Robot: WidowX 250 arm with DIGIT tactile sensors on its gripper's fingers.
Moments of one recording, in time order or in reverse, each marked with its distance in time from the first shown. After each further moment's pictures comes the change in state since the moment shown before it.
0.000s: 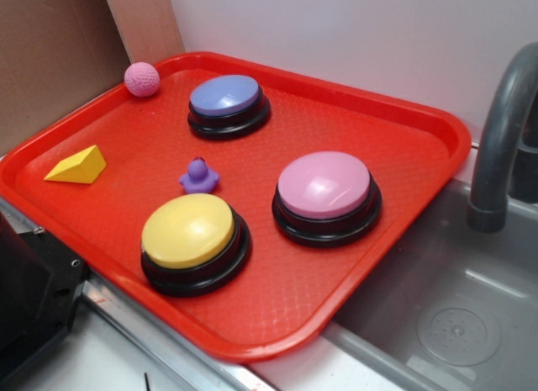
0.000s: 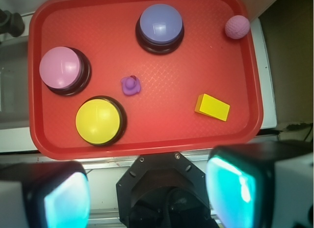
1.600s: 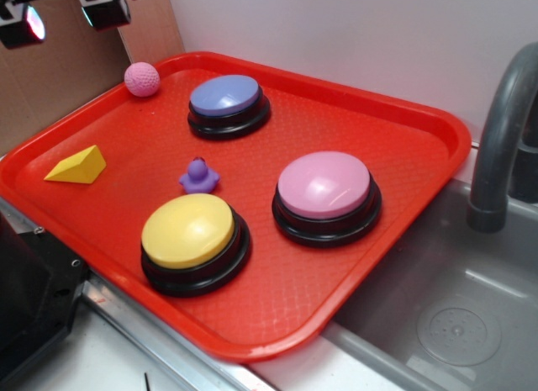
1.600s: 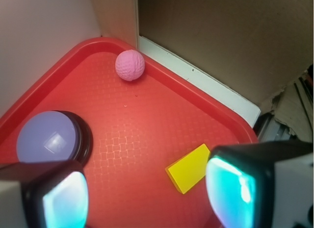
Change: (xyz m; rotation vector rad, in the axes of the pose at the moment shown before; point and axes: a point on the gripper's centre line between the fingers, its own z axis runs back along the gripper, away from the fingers) arm 0.070 0.090 -0.080 0.194 -0.287 0.839
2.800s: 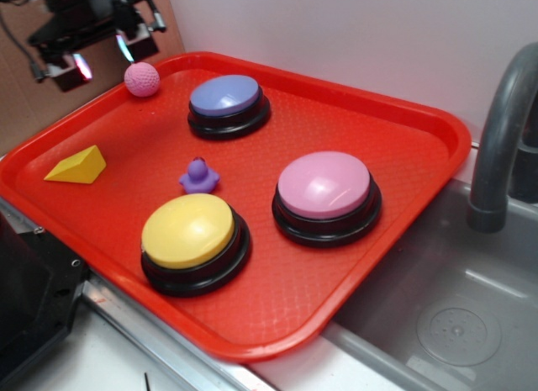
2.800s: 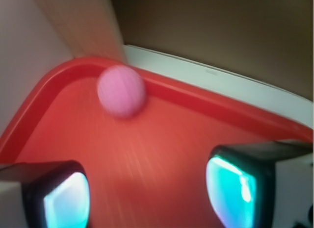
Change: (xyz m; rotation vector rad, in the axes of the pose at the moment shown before) arm 0.052 0.001 -0.112 0.021 -0.039 0.263
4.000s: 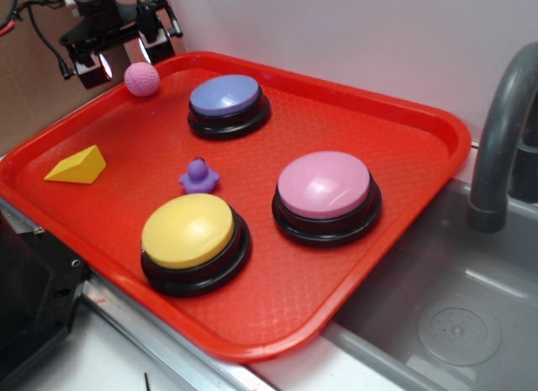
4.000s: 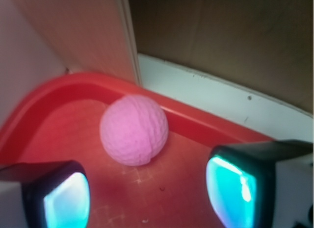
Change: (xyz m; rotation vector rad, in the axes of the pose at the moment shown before) arm 0.015 -0.012 -0.018 -0.004 -0.008 -0.042
